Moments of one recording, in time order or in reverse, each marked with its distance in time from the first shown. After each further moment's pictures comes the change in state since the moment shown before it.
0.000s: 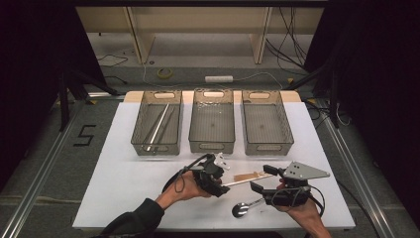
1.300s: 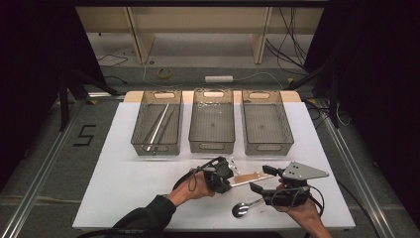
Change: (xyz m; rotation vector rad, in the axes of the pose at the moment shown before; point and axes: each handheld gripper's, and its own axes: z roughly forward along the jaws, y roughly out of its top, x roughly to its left) left arm -0.003 0.013 0.028 0.122 0.019 0.081; right arm 0.001 0.000 0.001 0.005 0.004 -0.007
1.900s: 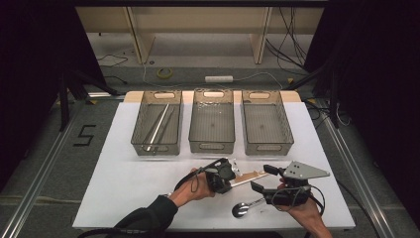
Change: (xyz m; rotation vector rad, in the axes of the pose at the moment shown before) left arm -0.005 0.003 0.000 0.019 0.023 0.039; right arm -0.002 0.000 -0.001 -0.001 -0.009 -0.005
